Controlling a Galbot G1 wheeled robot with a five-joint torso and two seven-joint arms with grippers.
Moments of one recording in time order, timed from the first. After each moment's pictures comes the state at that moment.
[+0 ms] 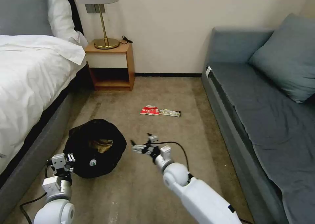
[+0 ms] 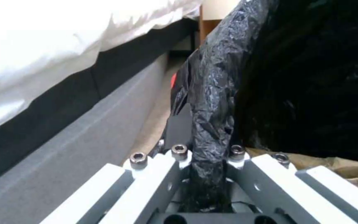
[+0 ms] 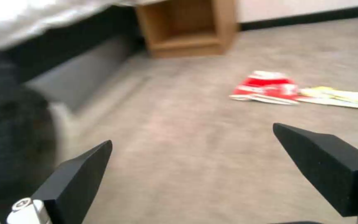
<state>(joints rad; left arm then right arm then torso) 1.51 -1.32 -0.77 -1.86 -0.23 -0.04 -0.19 -0.85 1.35 -0.15 1.41 0.48 -0.11 0.14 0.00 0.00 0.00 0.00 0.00</state>
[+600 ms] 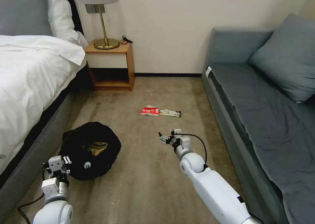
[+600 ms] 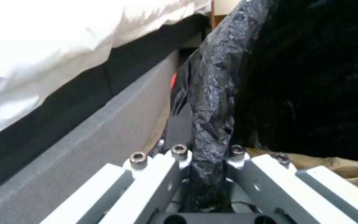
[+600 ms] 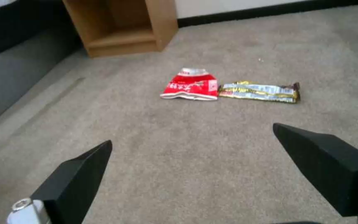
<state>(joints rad) 1.52 -1.32 -0.78 -1.83 -0.21 -0.06 -0.21 -0.83 1.33 -0.03 1.32 0.47 -0.12 0.14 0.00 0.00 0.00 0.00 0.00</state>
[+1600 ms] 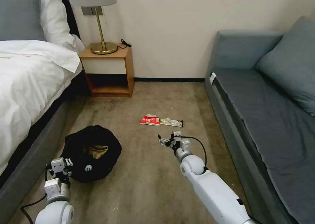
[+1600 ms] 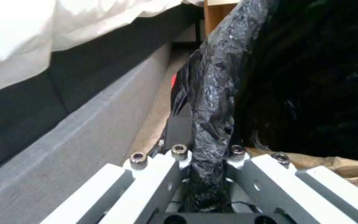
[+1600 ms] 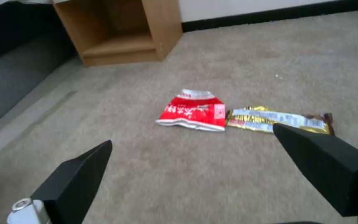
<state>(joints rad) 1.49 -1.31 -0.76 -1.78 -0.22 -0.05 -0.20 -0.83 1.35 -0.03 1.29 0.47 -0.10 0.10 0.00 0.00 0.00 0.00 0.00</state>
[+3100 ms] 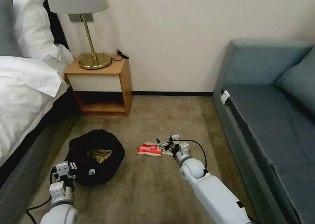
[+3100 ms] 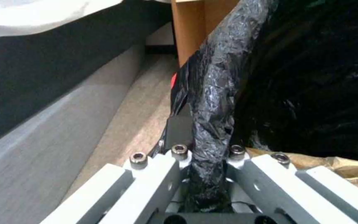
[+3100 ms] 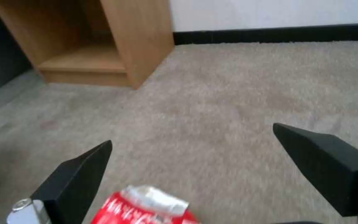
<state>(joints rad) 1.51 -1.33 -0.74 -1.76 -0.19 -0.06 -0.20 -0.86 1.34 -0.04 1.27 0.39 -0.08 0.05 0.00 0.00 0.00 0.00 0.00</state>
